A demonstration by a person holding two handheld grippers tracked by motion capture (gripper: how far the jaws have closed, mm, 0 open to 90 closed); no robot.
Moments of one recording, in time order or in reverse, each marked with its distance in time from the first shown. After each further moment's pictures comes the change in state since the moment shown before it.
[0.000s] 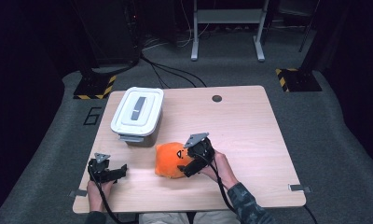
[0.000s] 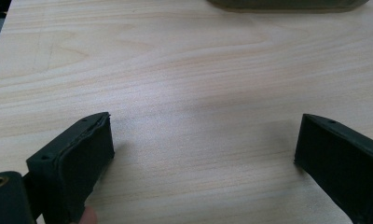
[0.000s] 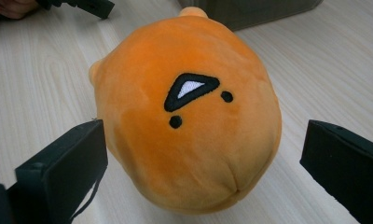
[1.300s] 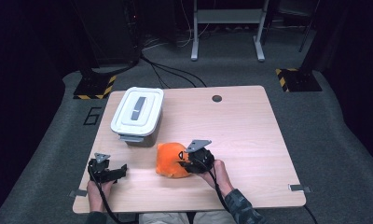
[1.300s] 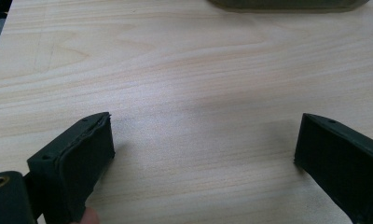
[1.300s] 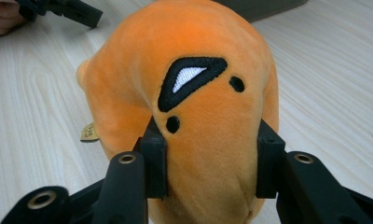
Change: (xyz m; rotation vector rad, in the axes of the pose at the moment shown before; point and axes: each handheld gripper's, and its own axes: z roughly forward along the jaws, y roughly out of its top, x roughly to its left) left arm -0.001 0.000 0.000 -0.008 0.005 -0.010; right arm 0.009 -0.021 0.013 -0.087 -0.042 0.083
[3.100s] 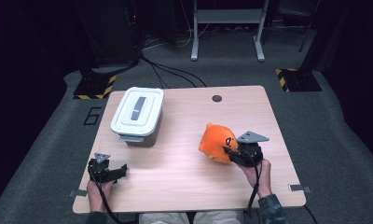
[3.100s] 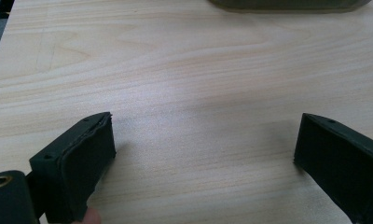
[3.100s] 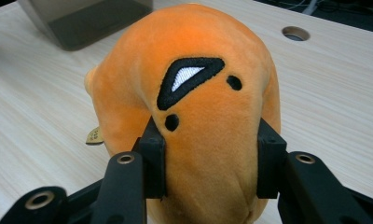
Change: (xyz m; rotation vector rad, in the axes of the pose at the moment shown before) left arm 0.000 0.000 0.000 -0.001 0.003 0.000; right arm -0.070 -0.049 -0.112 -0.104 -0.310 0.216
